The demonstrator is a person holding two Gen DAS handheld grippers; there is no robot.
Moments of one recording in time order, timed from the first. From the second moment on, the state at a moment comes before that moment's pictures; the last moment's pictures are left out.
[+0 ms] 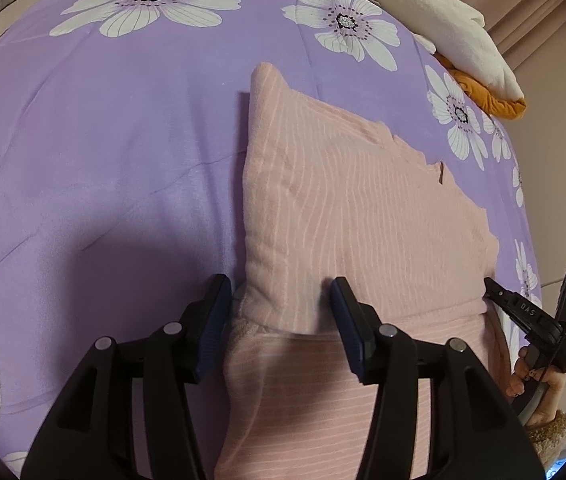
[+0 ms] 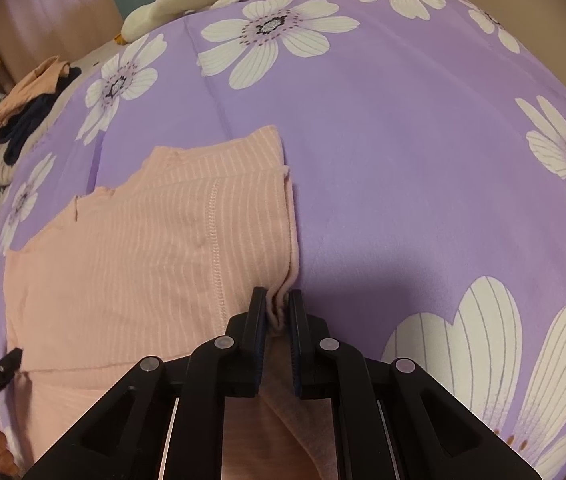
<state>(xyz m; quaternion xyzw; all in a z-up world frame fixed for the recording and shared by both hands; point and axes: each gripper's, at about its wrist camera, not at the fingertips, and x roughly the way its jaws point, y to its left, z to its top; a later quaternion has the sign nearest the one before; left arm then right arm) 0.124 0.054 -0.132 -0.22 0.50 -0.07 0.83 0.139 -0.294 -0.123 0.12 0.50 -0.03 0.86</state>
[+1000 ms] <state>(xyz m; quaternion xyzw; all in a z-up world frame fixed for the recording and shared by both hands) 0.115 0.058 -0.132 -0.24 0.49 -0.07 0.83 0.139 -0.292 -0.124 0.11 0.50 -0.04 0.86</state>
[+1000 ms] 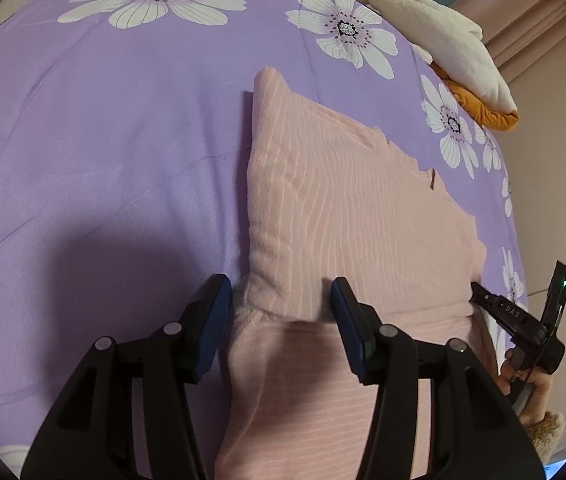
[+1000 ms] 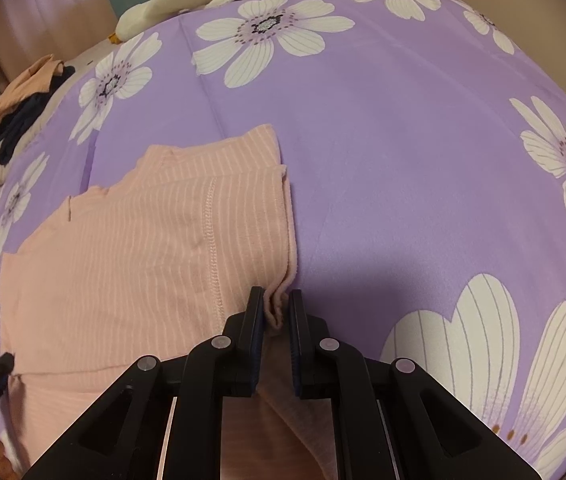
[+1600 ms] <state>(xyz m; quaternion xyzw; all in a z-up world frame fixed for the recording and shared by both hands) 0.059 0.054 -0.079 -0.21 0.47 -0.05 0.86 0.144 -0.291 -0.104 0.07 0.53 -0.07 0.84</state>
